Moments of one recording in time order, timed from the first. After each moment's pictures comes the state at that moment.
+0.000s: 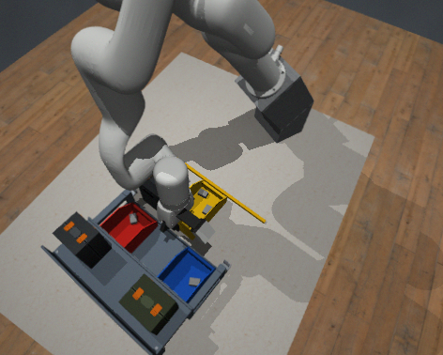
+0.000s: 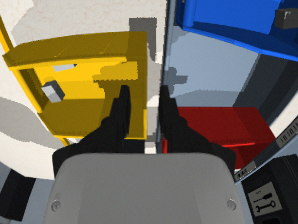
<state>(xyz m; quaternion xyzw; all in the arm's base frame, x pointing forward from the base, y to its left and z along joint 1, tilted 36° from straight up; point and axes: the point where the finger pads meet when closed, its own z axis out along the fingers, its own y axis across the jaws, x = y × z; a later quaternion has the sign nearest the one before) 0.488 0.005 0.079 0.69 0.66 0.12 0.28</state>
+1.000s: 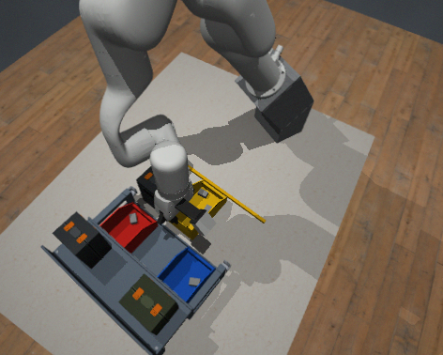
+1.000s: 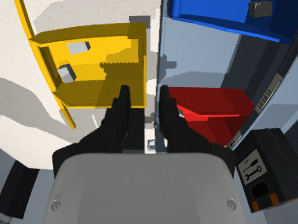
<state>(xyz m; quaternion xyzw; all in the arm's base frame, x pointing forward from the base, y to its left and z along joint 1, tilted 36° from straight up) 0.459 0.018 0.123 0.69 0.66 0.12 0.29</state>
